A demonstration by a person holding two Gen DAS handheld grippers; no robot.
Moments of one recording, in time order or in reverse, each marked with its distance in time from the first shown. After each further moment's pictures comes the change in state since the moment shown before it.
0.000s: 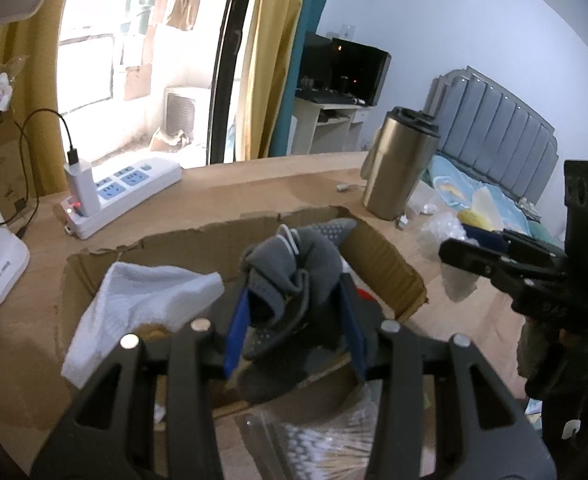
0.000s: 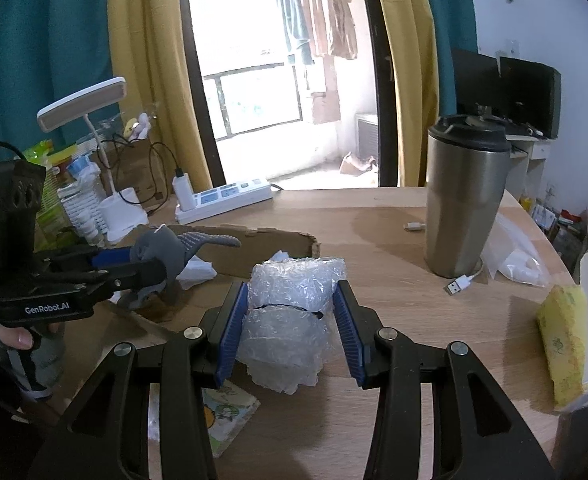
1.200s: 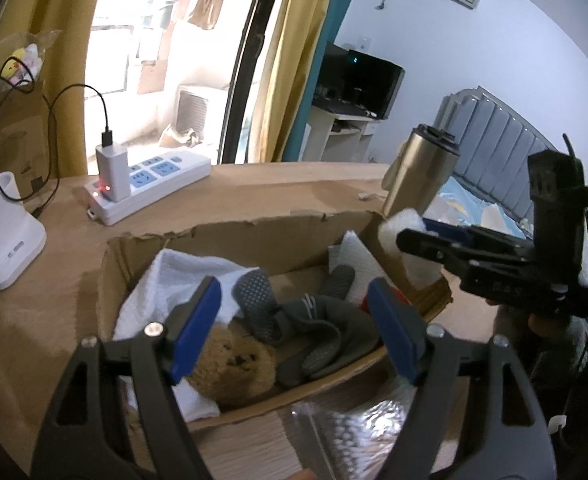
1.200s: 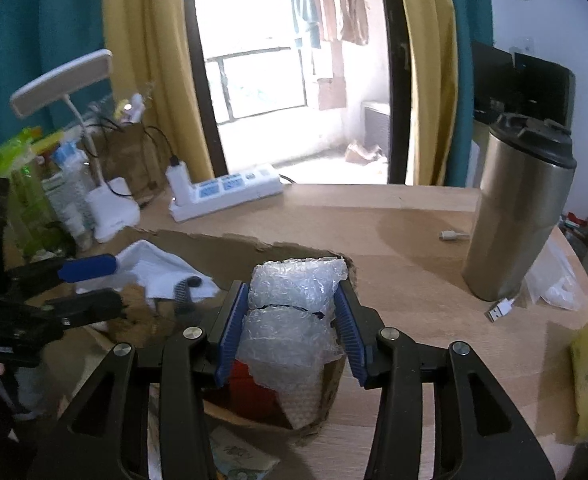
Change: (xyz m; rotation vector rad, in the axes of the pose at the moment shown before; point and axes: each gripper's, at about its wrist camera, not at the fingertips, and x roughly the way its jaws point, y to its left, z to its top) left arm -0.018 0.040 -0.010 -0.075 -0.041 0.002; right arm 0.061 0.022 0.021 -0.023 0.063 -0.007
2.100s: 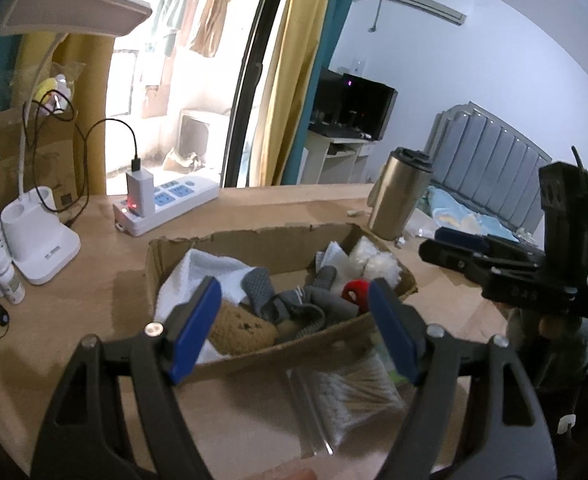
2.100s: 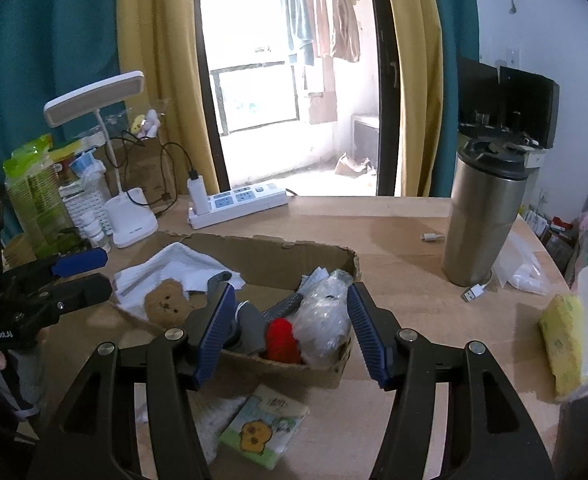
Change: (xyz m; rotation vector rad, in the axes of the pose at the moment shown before) left arm -0.068 -0.008 -0.013 0.020 -0.088 0.002; right arm -0.066 0.033 -0.010 -0.002 -0.055 -0.037
